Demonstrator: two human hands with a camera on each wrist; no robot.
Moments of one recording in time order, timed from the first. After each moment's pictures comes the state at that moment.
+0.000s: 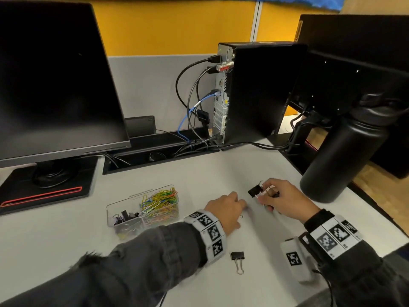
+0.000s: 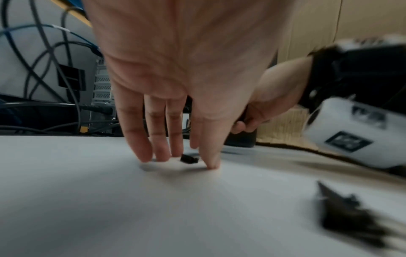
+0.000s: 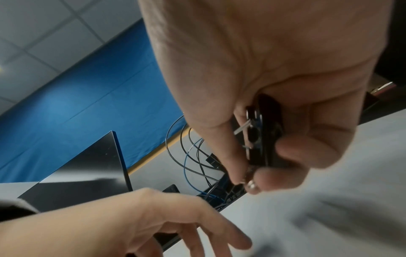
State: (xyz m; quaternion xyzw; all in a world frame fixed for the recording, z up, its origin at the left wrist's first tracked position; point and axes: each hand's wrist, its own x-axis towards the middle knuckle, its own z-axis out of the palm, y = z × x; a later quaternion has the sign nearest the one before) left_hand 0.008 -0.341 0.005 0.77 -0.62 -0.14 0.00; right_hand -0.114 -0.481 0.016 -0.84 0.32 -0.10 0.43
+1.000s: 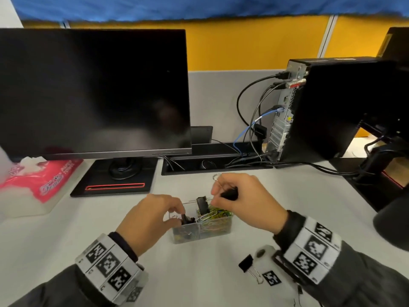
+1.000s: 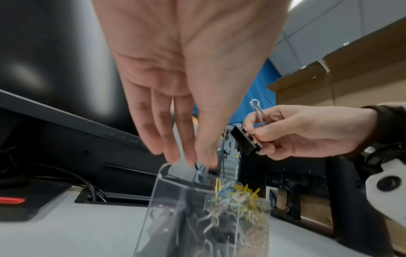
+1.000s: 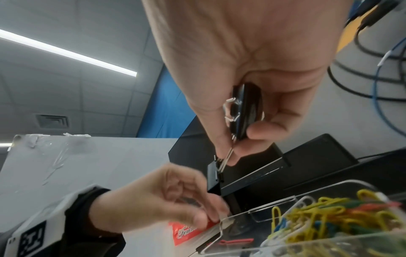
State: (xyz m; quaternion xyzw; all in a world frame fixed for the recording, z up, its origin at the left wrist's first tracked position) left_hand 0.118 -0.126 0.045 0.89 -0.42 0.00 0.20; right_hand 0.015 -0.335 0.077 -0.90 0.01 -0.14 0.42
